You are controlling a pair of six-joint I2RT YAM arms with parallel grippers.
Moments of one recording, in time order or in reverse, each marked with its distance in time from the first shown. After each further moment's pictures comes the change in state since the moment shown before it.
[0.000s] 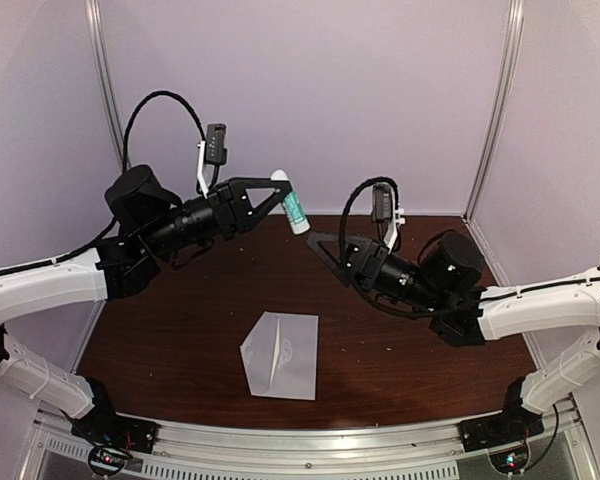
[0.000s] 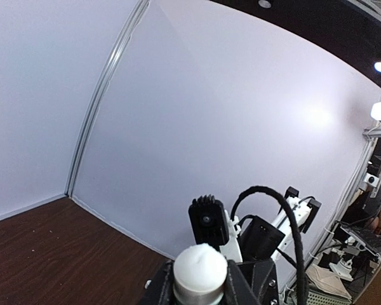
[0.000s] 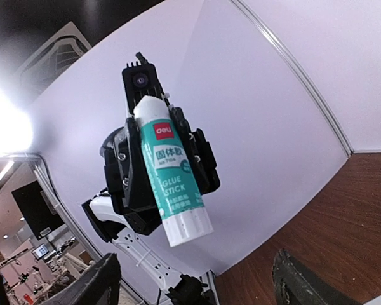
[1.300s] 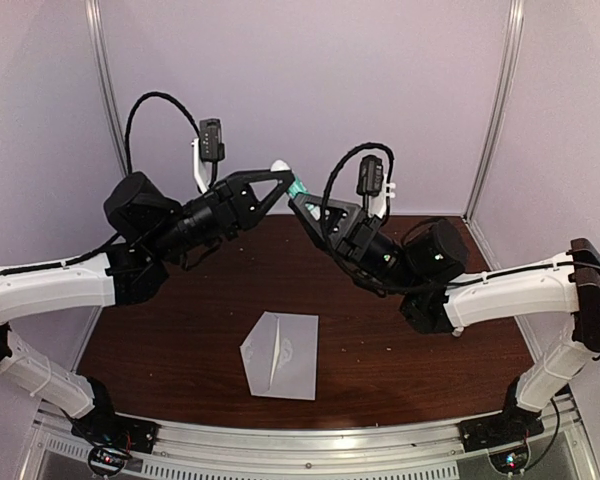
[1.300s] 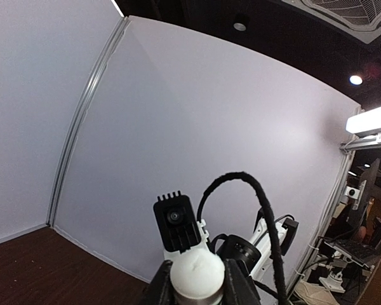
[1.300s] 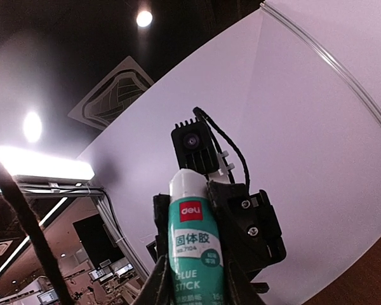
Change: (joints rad) left arm -0.048 0.035 -0.016 0.210 -0.031 -0.028; right arm 0.012 0.205 0.192 0.321 -0.063 0.220
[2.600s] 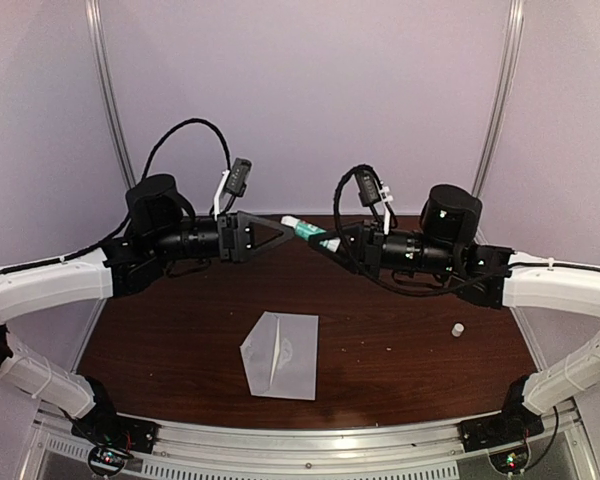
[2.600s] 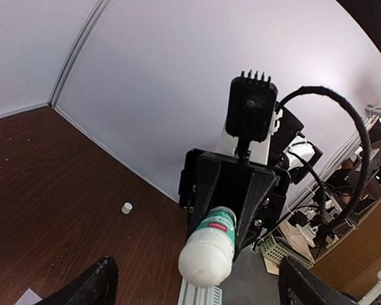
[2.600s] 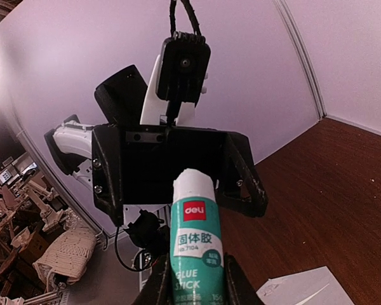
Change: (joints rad) left arm 0.125 -0.012 -0.019 -0.404 0.277 -0.071; right arm -0.121 -0.279 0.030 -0.937 -0.166 -0.493
